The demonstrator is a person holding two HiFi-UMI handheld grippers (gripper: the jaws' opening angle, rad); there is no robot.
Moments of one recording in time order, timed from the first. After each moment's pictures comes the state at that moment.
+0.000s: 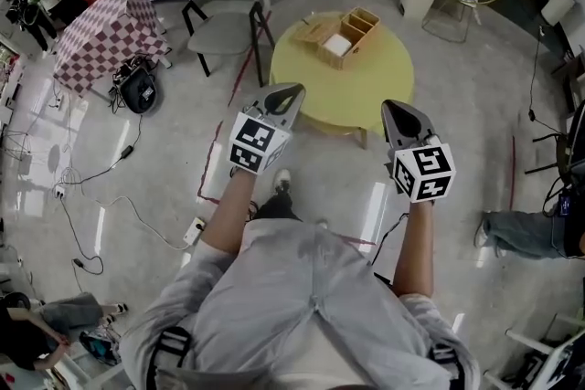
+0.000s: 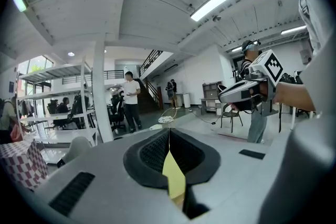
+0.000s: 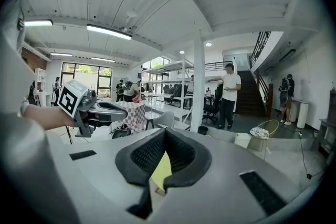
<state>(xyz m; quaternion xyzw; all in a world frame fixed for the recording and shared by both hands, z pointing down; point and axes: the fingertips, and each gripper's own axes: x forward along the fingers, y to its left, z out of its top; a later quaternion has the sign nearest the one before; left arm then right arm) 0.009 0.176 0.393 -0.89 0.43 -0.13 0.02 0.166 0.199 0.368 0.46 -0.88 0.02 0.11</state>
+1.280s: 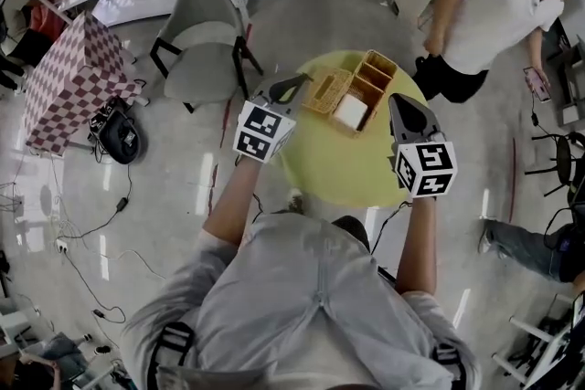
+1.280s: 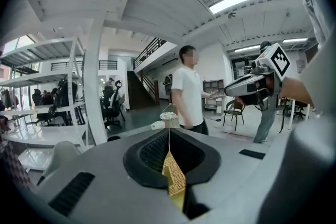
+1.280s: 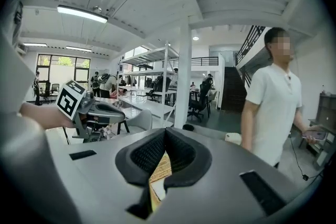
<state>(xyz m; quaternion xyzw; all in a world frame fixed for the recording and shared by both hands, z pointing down) -0.058 -0.205 0.430 -0.91 0.38 -0.15 -0.02 0.104 -0.155 0.384 0.54 -0.83 0.05 0.15</state>
